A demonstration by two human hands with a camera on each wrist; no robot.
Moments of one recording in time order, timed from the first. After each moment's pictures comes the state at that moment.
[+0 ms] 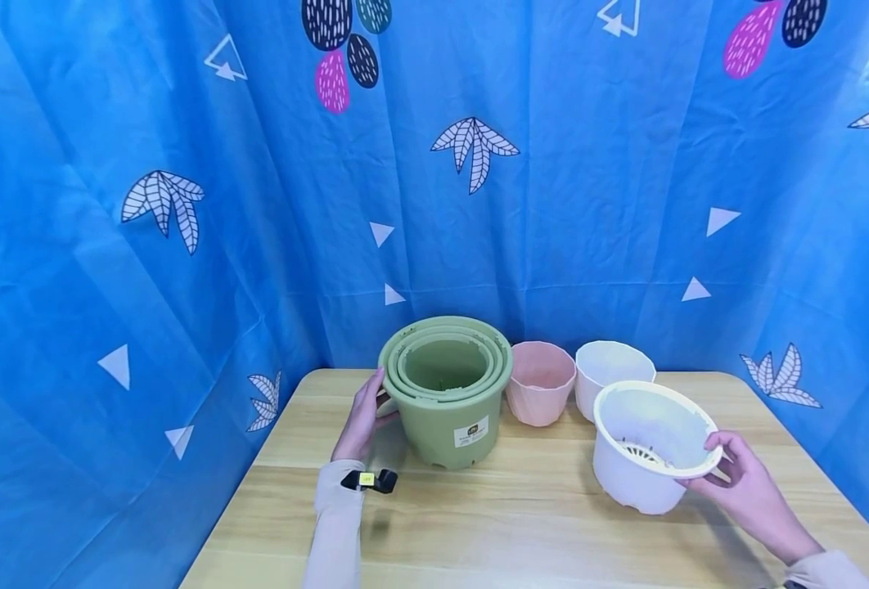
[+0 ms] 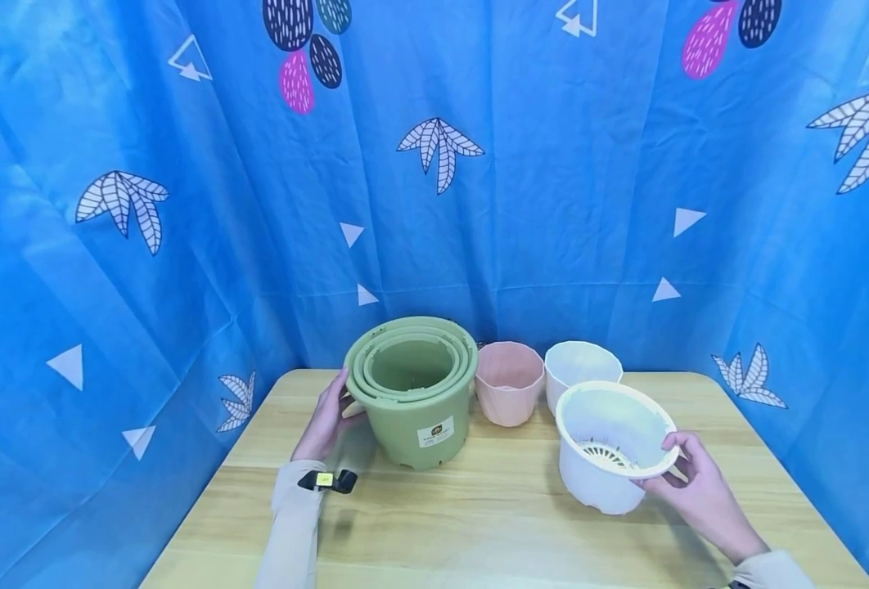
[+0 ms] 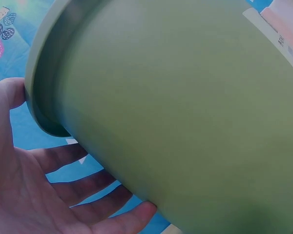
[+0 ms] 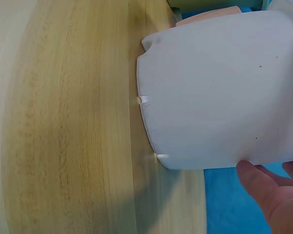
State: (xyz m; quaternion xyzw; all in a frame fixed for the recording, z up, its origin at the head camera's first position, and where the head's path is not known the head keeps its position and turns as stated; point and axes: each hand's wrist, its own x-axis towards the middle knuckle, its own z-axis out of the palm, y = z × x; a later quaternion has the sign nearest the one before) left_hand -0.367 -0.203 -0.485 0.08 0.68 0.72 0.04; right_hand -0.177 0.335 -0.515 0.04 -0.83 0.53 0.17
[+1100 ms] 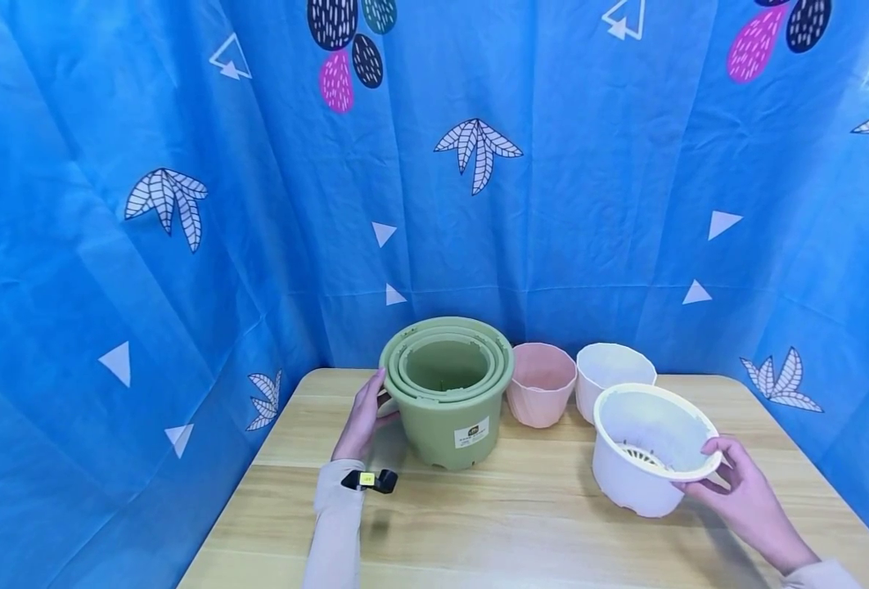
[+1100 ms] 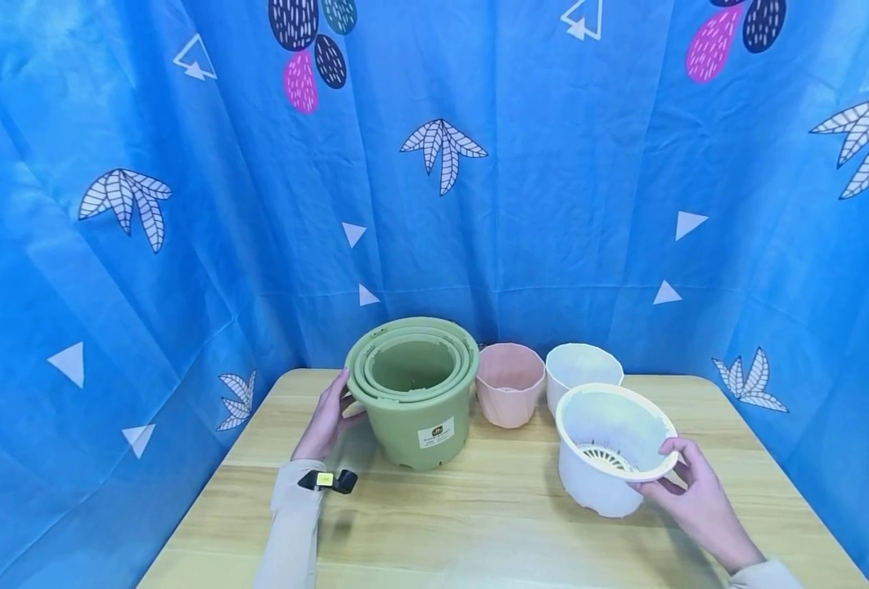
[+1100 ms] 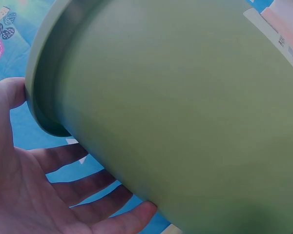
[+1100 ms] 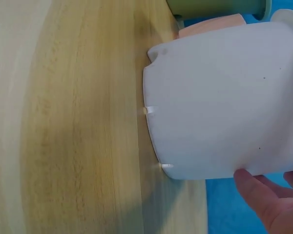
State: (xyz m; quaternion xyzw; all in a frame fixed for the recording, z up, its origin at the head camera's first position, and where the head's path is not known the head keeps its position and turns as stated) left_hand -0.365 -0.203 -0.484 0.08 0.69 0.72 0.03; right_hand -0.173 0.328 -0.522 0.05 -0.79 0.59 0.17
